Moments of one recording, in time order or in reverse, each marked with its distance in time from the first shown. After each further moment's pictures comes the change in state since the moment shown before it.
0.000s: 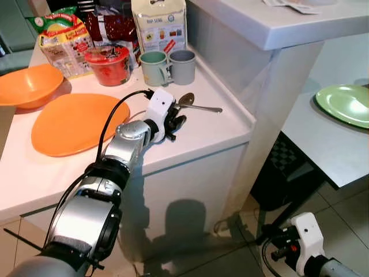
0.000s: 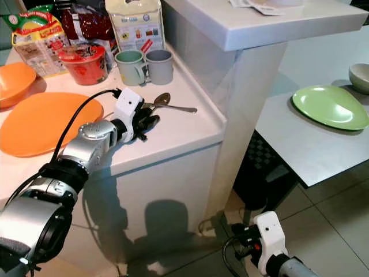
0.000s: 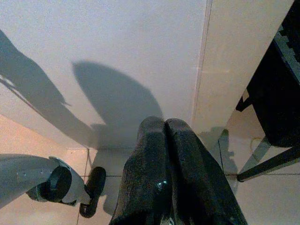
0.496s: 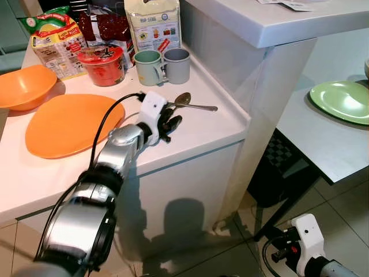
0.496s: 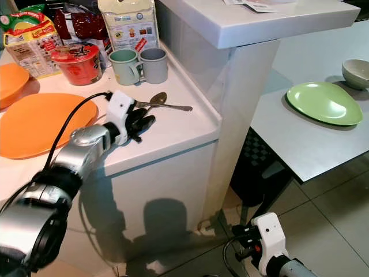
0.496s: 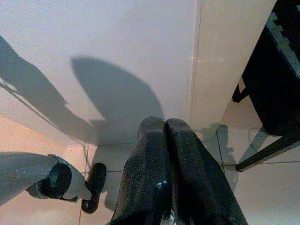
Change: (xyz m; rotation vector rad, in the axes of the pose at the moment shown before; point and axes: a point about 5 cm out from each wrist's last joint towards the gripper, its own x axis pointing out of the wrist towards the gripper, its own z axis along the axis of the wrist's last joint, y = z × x) left arm -0.014 0.005 -0.011 -0.039 -0.066 -0.019; right arm -0.001 0.001 -0.002 0.008 0.014 -0.005
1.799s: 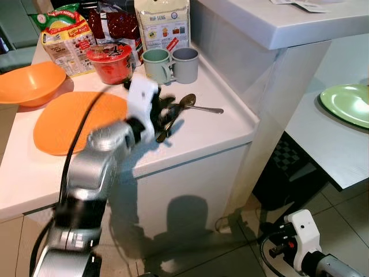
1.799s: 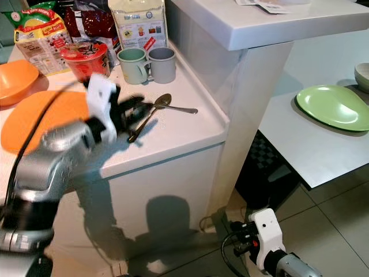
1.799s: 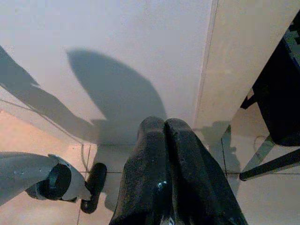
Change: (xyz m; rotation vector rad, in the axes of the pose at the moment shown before) left arm -0.043 -0.025 0.062 -0.027 -0.151 -0.017; right arm 0.010 -0.003 0.002 -0.012 0.002 0.013
